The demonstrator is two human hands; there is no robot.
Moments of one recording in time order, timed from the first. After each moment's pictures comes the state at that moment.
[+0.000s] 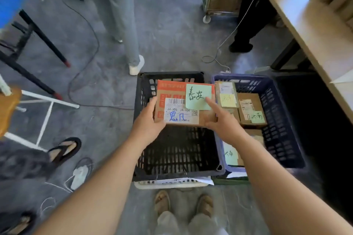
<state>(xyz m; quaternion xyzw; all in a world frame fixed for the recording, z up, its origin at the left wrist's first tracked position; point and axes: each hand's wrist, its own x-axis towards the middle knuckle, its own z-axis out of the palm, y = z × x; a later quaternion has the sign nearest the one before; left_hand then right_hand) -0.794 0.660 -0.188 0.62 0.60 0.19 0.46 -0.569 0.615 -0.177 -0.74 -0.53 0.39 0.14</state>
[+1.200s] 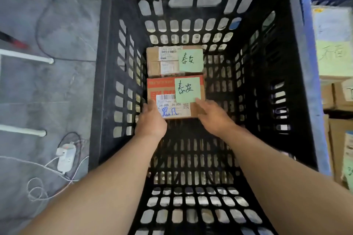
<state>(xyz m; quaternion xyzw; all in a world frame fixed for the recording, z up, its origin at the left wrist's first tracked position) -0.786 0.774 -0.543 0.59 0.73 -0.11 0.34 -0.610 0.754 -0.531 -0.72 -0.50 0.49 -0.01</state>
